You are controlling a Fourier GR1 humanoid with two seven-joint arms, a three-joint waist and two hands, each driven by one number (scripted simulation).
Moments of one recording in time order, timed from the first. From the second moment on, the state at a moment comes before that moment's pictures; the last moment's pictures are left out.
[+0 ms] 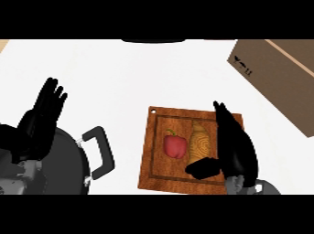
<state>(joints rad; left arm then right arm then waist) -0.10 0.21 -0.02 -1.66 0.21 0.20 0.20 -0.21 -0.17 0.52 -1.82 0.75 -0.02 1.13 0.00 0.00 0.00</state>
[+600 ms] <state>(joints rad) -0.11 0.19 0.00 -1.66 0.18 0.18 0.21 -0.18 -0.05 0.47 -1.73 0.83 0.03 1.07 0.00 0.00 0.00</state>
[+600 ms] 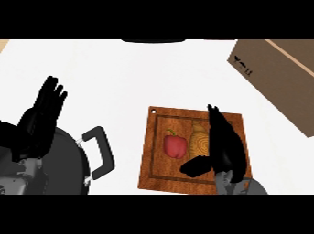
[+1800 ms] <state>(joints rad) -0.12 0.15 0.06 -1.65 0.15 0.12 0.21 -0.17 0.00 0.46 -1.61 0.92 0.03 0.99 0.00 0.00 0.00</state>
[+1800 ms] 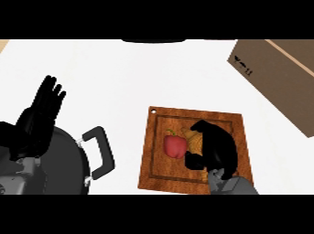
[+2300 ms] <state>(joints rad) -0.11 0.15 0.07 -1.65 0.15 0.11 0.21 -0.19 -0.06 0.52 -1.63 1.01 0.07 0.86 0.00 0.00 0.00</state>
